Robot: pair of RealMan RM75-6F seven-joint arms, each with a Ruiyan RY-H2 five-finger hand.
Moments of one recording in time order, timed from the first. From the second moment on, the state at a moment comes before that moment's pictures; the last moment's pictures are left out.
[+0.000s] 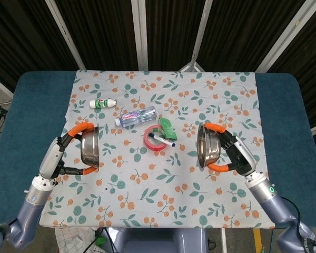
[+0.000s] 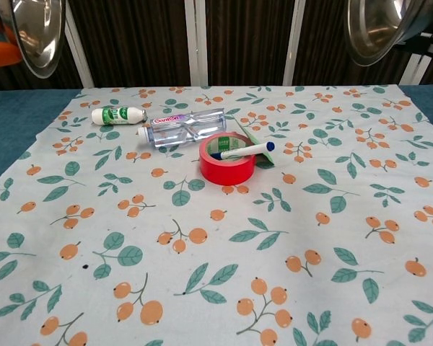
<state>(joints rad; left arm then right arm) -0.47 -1.46 -0.12 -1.44 1.74 1.62 -0.68 0.47 -1.19 0.20 -1.69 -1.68 1.22 1.44</state>
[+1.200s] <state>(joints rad) -0.55 -1.68 -0.10 -1.42 1.85 1.66 -0.55 0.55 -1.34 0.22 -1.94 -1.47 1.17 0.88</state>
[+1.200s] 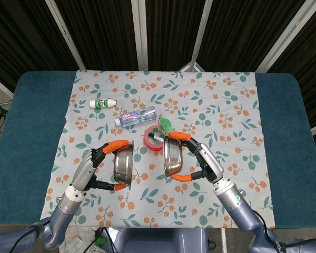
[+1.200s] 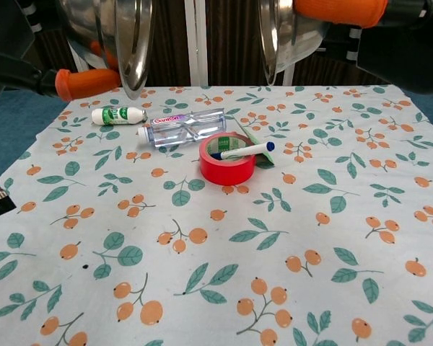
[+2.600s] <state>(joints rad) -0.56 -1.76 -0.09 -1.36 1.90 1.74 -0.46 0.56 -1.40 0.17 -2.10 -1.45 1.13 0.70</state>
